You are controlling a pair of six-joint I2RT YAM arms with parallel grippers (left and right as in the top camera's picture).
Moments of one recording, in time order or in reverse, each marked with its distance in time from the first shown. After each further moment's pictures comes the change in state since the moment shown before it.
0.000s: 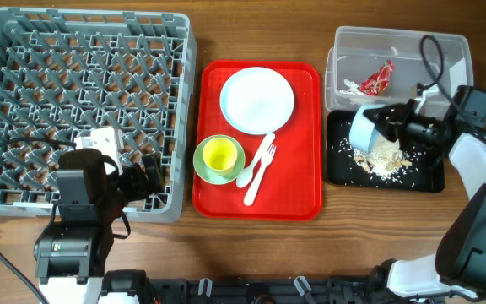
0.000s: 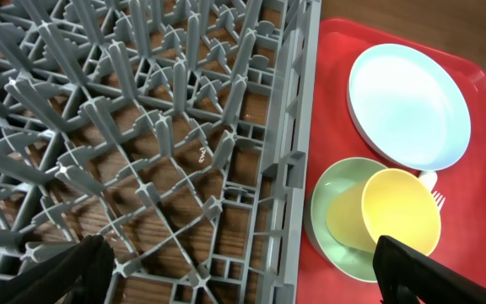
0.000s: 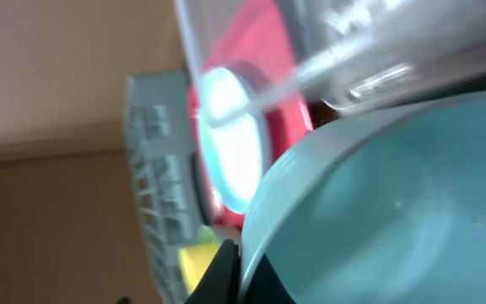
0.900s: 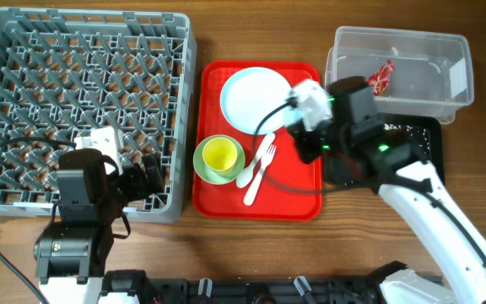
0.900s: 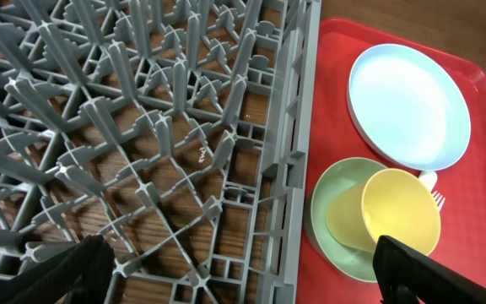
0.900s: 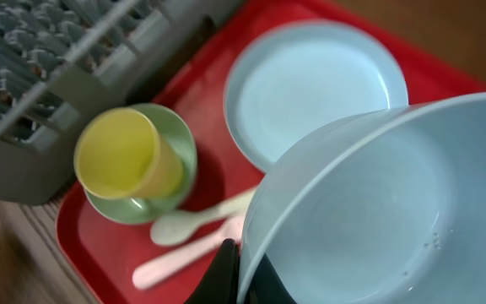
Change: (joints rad) left arm 0.000 0.000 0.000 0.000 0.000 0.000; right arm 0.829 -0.341 0.134 -0.159 0.769 -0.529
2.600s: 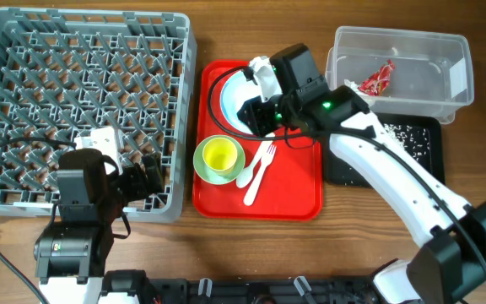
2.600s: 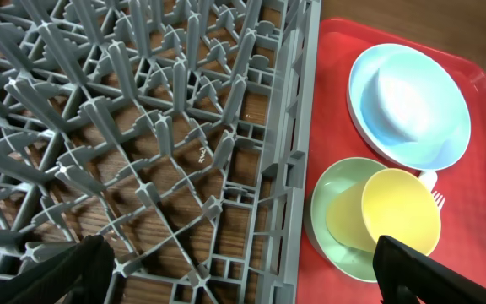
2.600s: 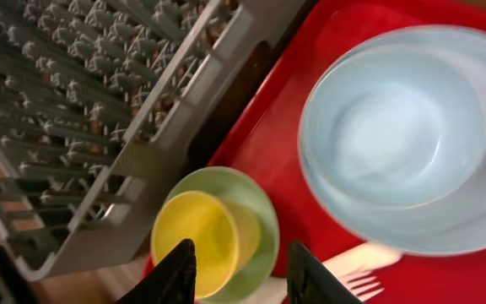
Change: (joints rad) left arm 0.000 0.000 0.000 0.000 0.000 0.000; right arm 0.110 0.341 0.290 -0.045 -0.089 0.300
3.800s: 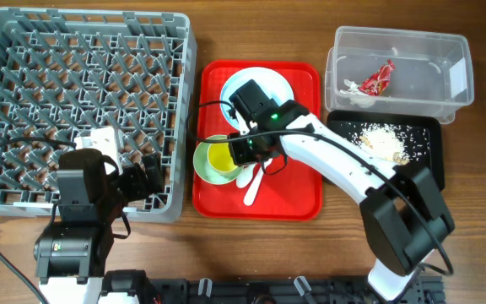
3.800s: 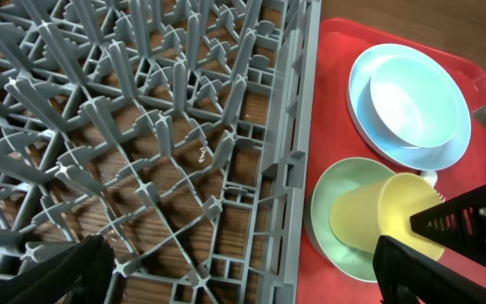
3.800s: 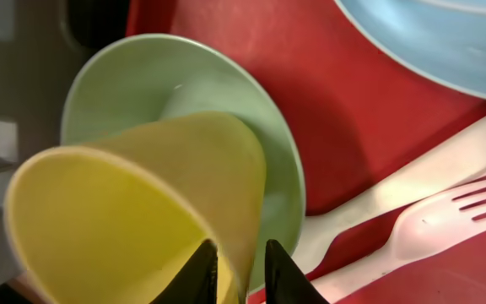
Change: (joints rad) left arm 0.000 0.000 0.000 0.000 0.000 0.000; right arm 0.121 0.232 -0.029 -0.083 0.069 0.253
